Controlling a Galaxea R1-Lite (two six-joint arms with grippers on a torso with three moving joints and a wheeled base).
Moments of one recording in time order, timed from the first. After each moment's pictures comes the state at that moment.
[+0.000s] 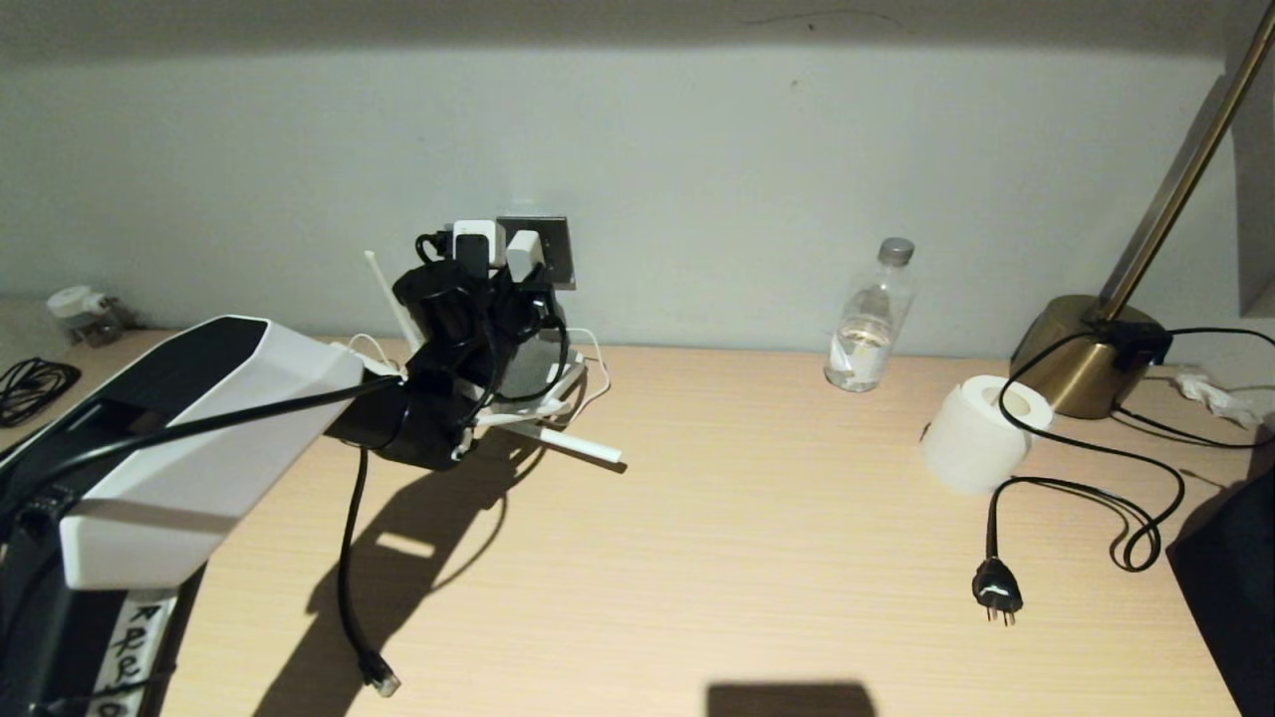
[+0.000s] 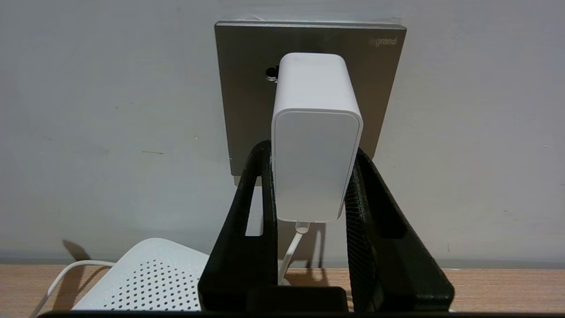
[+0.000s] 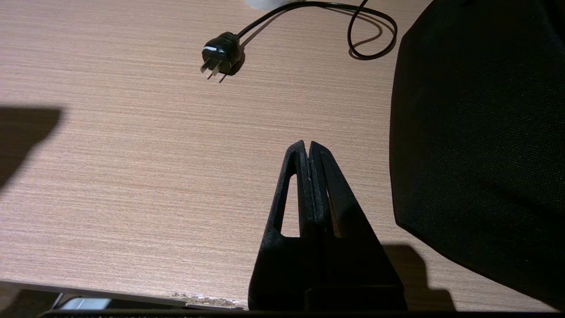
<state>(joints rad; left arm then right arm) -0.33 2.33 -1.53 -1.10 0.22 0.09 0.00 0.00 -0.06 0.14 0.00 -0.02</state>
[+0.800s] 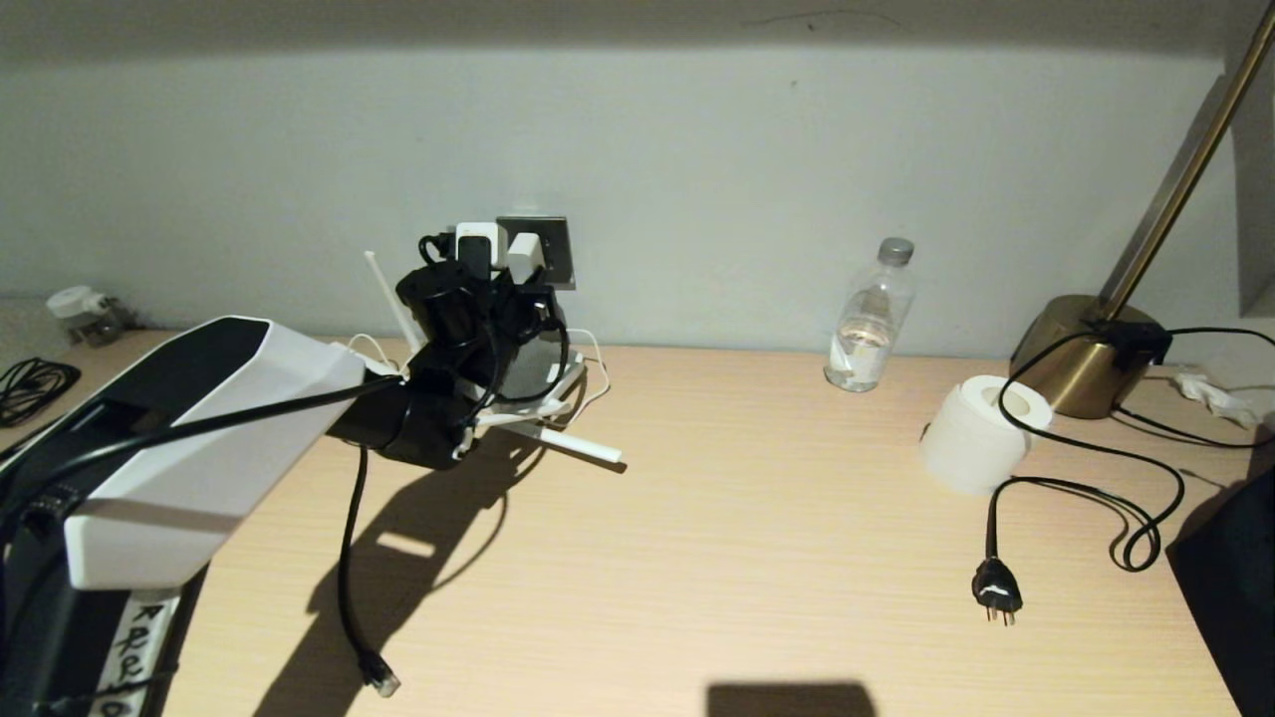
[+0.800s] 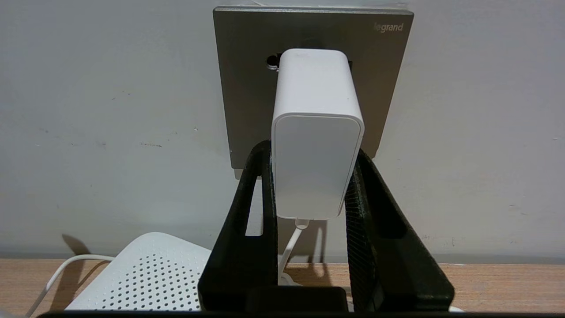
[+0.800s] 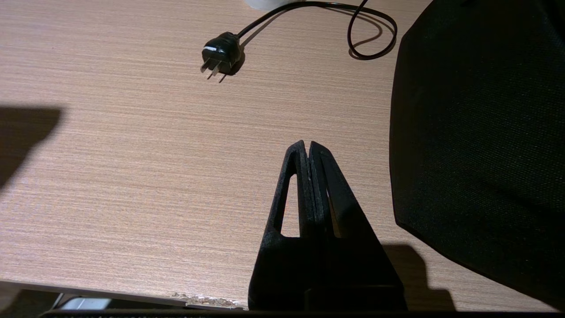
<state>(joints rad) -0.33 2.33 -1.54 -1.08 0.22 0.09 0.00 0.00 -0.06 0.14 0.00 -0.02</state>
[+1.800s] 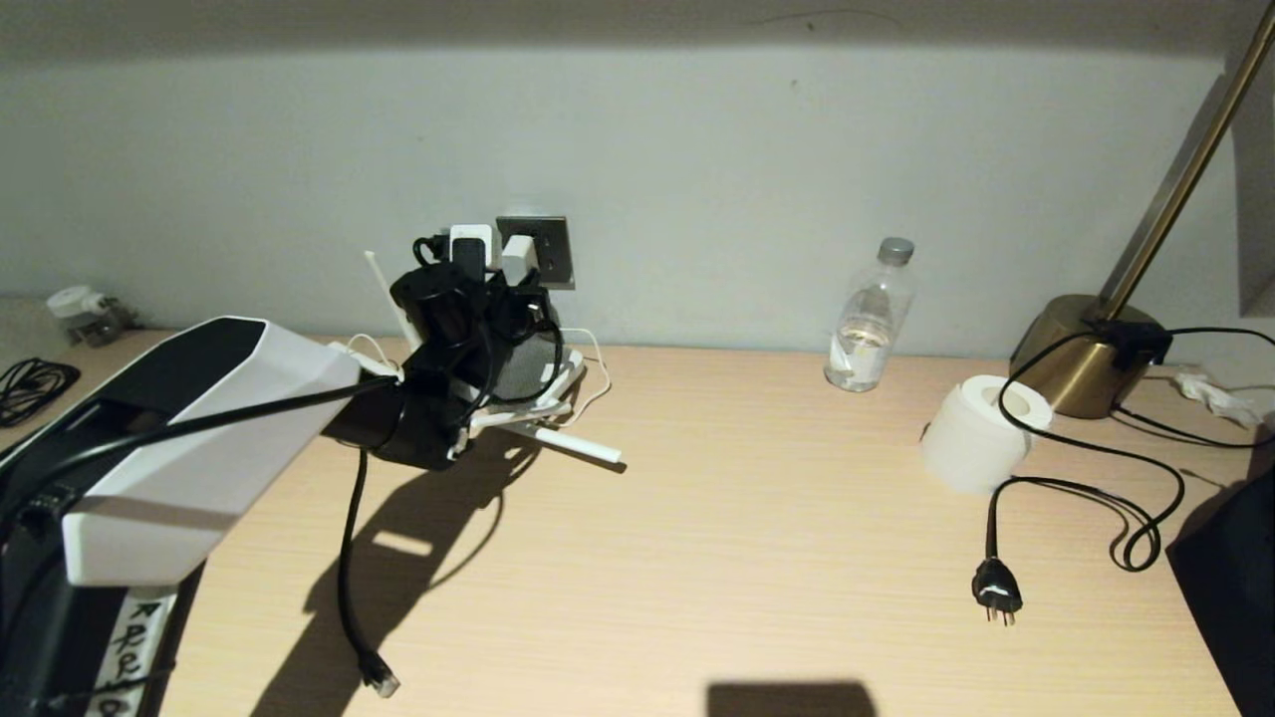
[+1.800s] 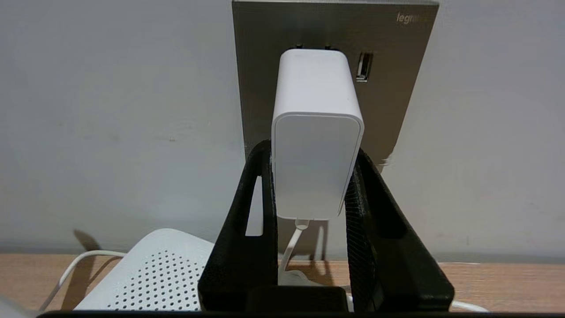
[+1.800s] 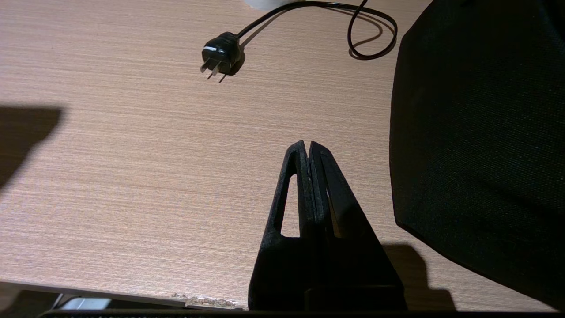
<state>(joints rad) -0.31 2.33 -1.53 -1.08 0.22 0.09 0.00 0.00 -0.06 0.14 0.00 -0.02</state>
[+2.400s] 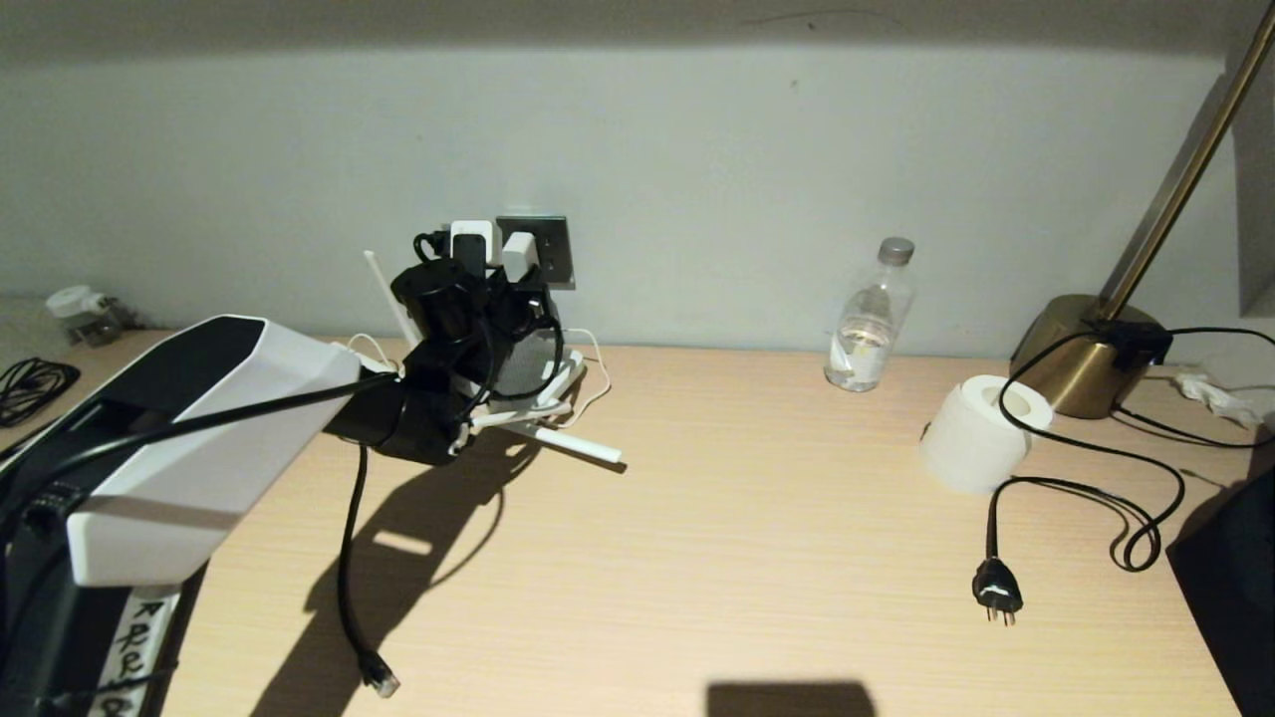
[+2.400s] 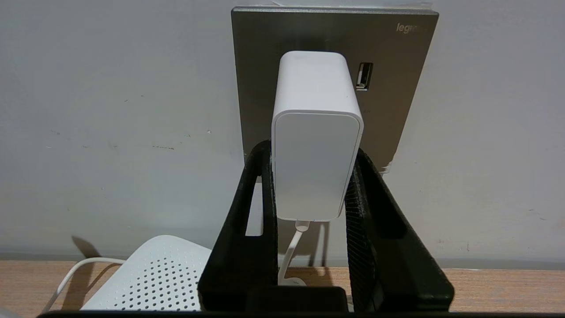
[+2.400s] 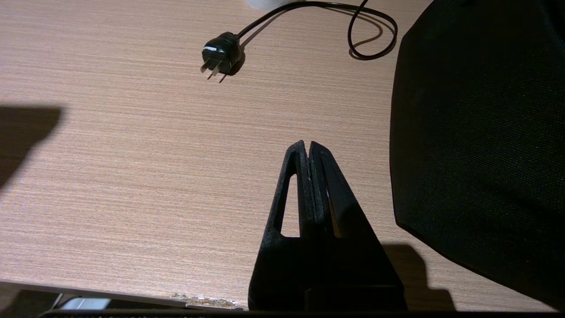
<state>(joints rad) -0.31 2.34 -1.55 -1.07 0.22 0.09 0.00 0.00 -0.06 0.14 0.00 -0.02</state>
